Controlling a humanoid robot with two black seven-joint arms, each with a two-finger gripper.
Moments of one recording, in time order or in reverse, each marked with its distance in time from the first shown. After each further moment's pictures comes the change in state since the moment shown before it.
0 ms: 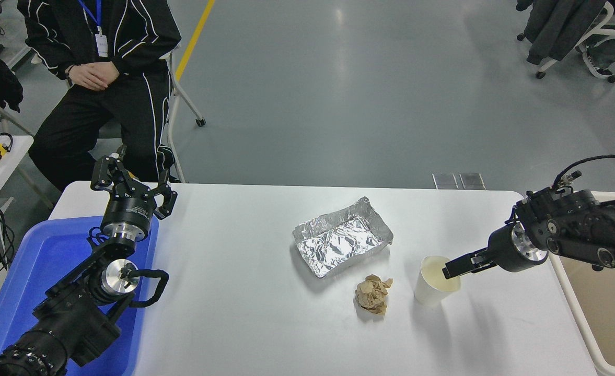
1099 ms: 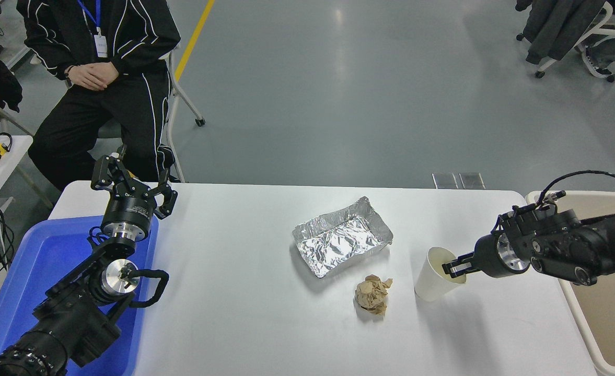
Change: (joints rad) left arm 0.000 0.000 0.000 0.000 0.000 0.000 0.000; right arm -0.088 0.077 0.001 -0.096 -0.019 -0.147 0.005
